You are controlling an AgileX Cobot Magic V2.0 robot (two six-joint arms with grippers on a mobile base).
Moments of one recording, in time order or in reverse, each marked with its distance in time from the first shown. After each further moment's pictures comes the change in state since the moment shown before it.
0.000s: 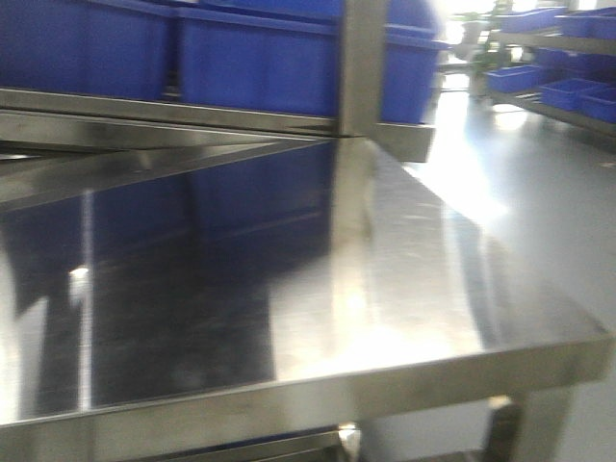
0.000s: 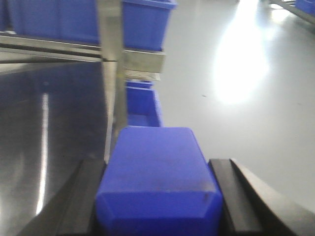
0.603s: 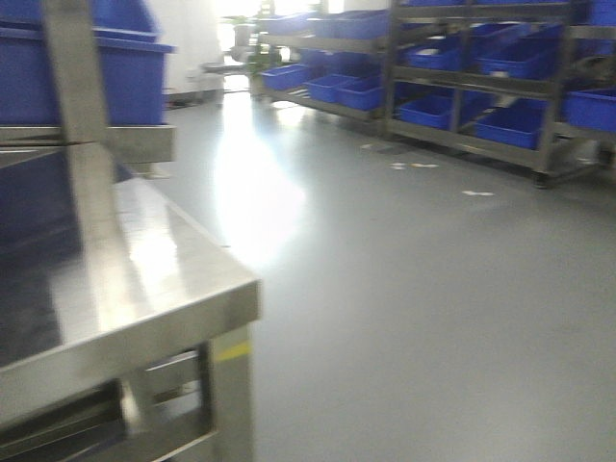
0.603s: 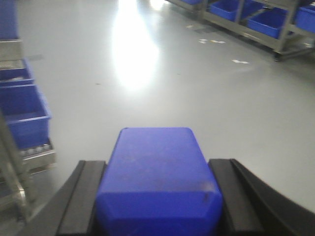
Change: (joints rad) left arm 0.000 0.000 0.000 0.000 0.000 0.000; right arm 0.000 0.000 0.000 0.000 0.000 0.000
